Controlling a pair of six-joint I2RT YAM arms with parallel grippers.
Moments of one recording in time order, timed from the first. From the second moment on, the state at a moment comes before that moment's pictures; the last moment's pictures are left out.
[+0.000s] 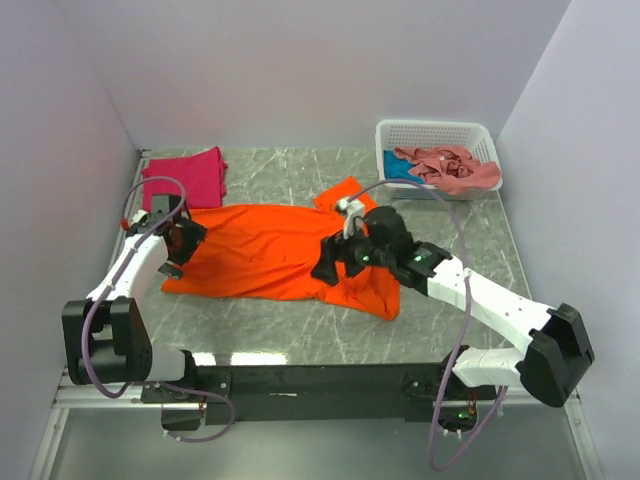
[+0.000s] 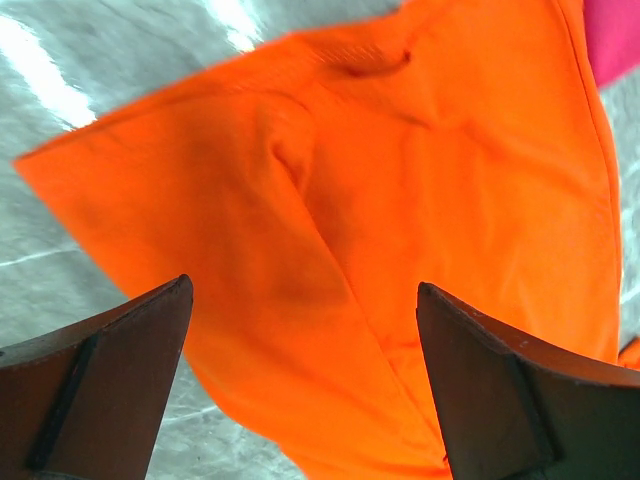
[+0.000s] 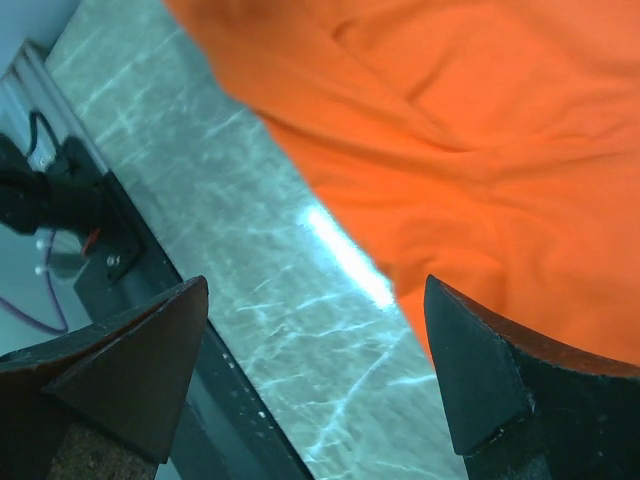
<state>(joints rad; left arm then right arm) 0.06 1.35 0.92 -0.65 -0.22 -1.06 0.71 1.23 0.91 -0.23 -0.33 0.30</state>
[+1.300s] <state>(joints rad) 0.22 1.39 0.94 -0.68 -0.33 -1.07 0.57 0.90 0.66 -0.64 0.21 0.70</state>
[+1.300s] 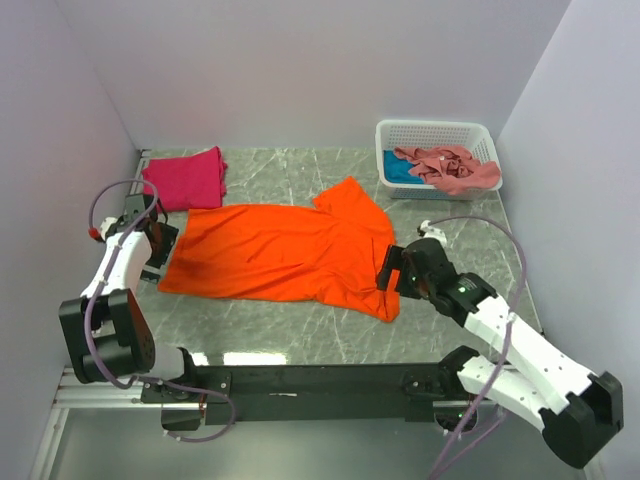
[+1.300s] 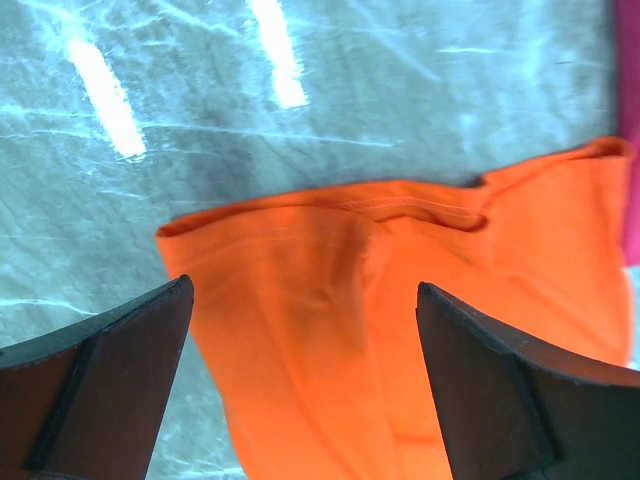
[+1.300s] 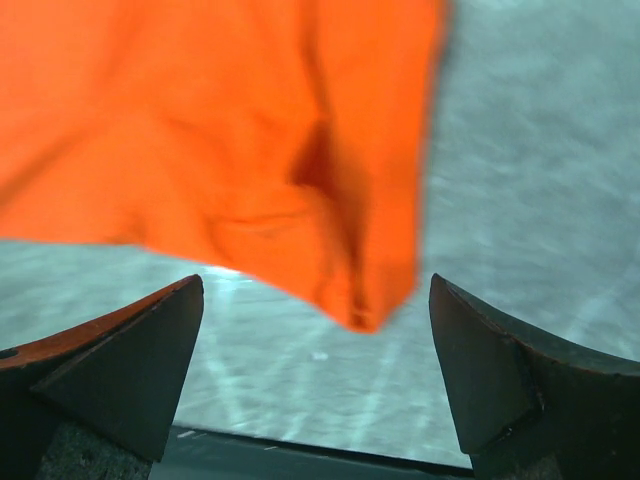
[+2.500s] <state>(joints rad) -0.08 1.60 0.92 -0.61 -0.25 -1.02 0.61 1.40 0.69 -0.33 0.11 0.65</state>
